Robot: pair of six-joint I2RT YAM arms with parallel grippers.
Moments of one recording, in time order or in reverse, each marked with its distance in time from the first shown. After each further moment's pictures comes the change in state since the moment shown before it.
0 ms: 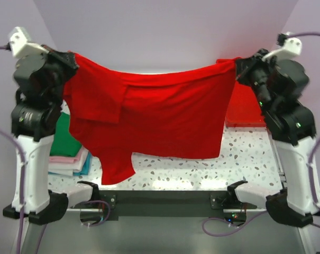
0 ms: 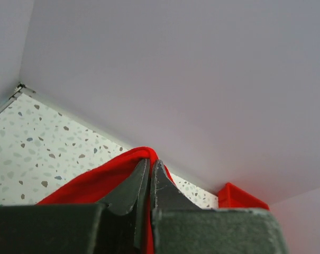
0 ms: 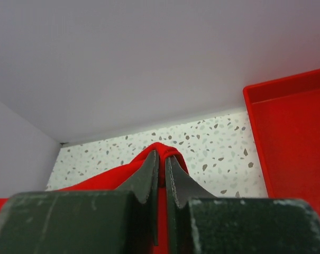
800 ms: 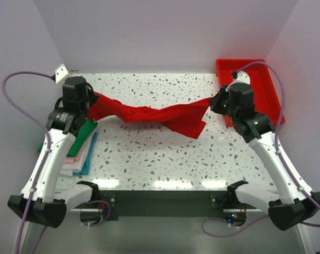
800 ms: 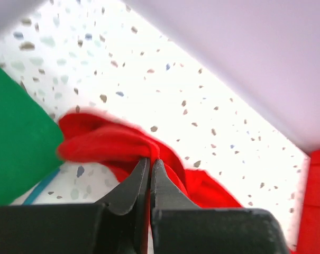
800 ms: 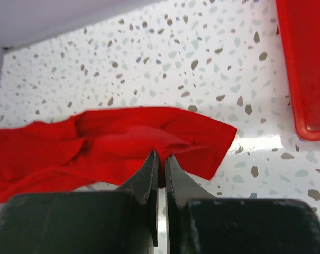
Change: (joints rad) left arm -0.001 0.007 -0.662 0.163 -0.042 -0.110; right arm 0.003 -0.017 -0.671 0.183 -0.153 0.118
